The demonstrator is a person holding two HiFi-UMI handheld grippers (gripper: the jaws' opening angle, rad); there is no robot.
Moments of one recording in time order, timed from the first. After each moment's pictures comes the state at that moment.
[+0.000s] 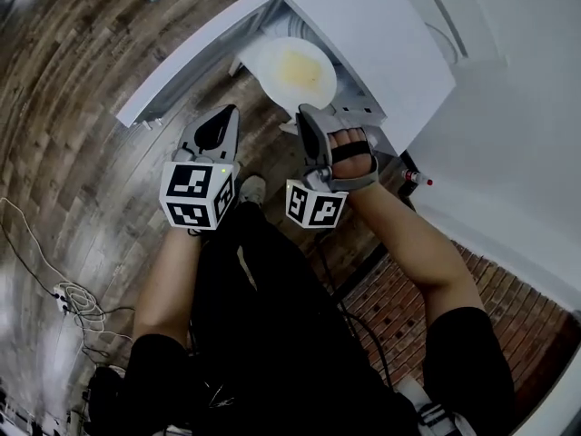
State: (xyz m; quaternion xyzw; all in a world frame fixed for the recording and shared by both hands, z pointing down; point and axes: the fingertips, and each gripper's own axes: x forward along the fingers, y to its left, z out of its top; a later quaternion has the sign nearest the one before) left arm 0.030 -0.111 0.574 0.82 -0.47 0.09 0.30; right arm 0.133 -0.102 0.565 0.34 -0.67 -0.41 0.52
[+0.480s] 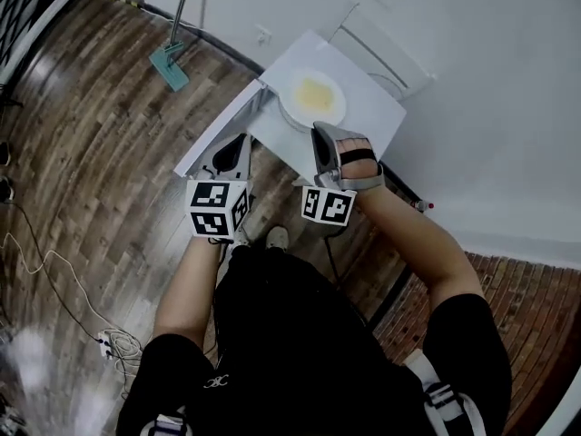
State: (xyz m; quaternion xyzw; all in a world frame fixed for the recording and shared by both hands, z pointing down) left arm 0.024 -0.134 0.371 0.86 -0.46 0.08 0.22; right arm 0.156 -0.139 0.376 0.41 -0.62 -0.41 0.53
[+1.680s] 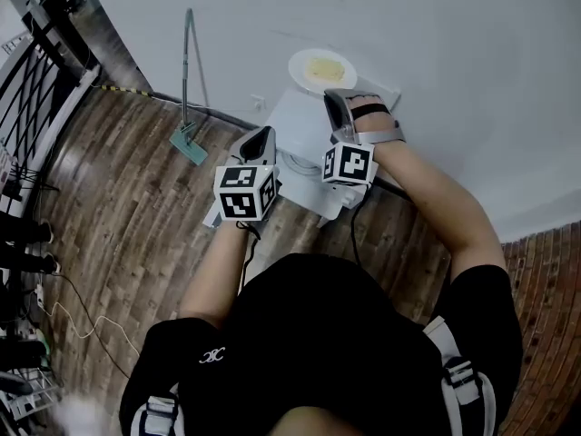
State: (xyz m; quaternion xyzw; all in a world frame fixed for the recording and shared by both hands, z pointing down) left arm 0.111 -0.162 0.206 0.90 -0.41 0.06 0.11; right arm 0.229 -0.190 0.181 0.48 -0.55 -0.44 0.52
